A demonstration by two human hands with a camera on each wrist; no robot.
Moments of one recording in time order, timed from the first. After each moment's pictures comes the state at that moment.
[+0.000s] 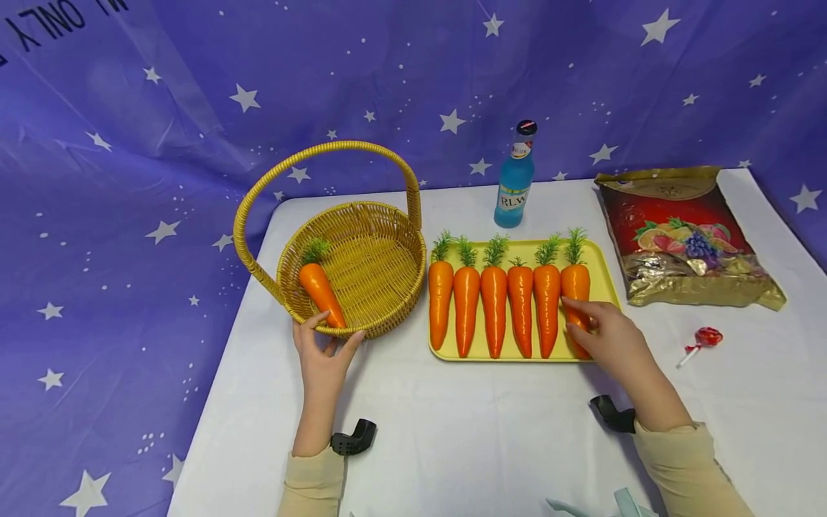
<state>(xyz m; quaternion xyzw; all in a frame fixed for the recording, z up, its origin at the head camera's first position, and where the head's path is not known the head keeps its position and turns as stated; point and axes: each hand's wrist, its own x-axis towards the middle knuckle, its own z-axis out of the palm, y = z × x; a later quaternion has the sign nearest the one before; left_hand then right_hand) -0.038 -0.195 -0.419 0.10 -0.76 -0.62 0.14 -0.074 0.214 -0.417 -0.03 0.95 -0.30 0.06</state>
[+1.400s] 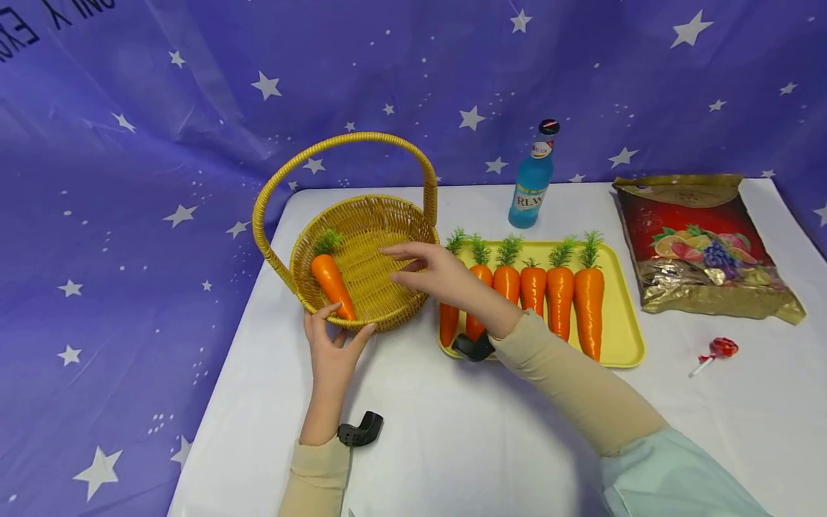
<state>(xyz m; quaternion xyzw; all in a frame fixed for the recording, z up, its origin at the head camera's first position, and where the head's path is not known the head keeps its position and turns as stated) -0.046 -0.206 -0.447 0.10 -0.76 -0.63 0.15 -0.155 -0.005 -0.357 -0.26 0.77 -0.56 0.18</state>
